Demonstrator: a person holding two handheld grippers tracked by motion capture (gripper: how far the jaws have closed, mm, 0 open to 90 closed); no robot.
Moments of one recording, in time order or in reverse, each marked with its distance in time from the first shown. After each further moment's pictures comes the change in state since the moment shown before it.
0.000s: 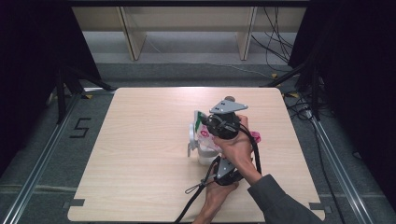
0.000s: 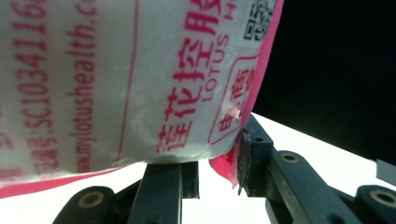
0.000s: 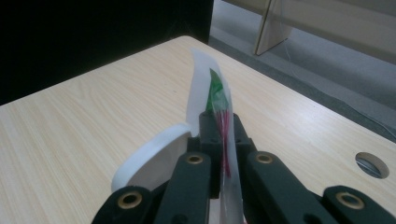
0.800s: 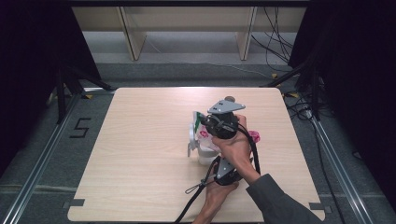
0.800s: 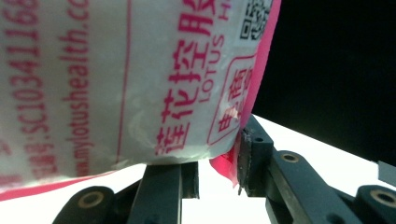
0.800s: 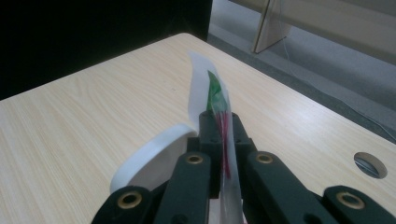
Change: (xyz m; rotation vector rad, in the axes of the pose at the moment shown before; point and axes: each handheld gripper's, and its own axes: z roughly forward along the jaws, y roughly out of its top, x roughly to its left) left arm 0.000 0.001 0.001 -0.004 0.000 0.007; right arm 0.002 0.002 0.003 0.012 -0.011 -0.017
